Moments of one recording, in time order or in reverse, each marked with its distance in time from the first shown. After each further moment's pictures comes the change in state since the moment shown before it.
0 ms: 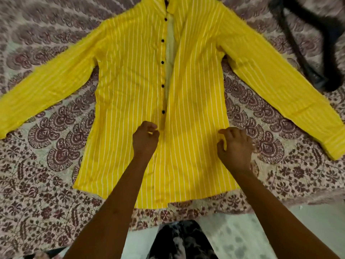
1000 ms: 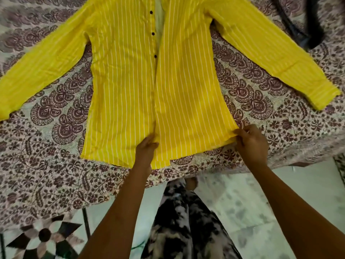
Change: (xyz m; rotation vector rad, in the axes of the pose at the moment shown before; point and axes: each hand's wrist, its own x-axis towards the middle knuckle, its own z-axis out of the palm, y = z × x) left_hand -0.123 -0.053 -0.022 -0.500 -0.274 -0.523; right_hand -0.122 0.056 -0.019 -0.052 0.006 0.027
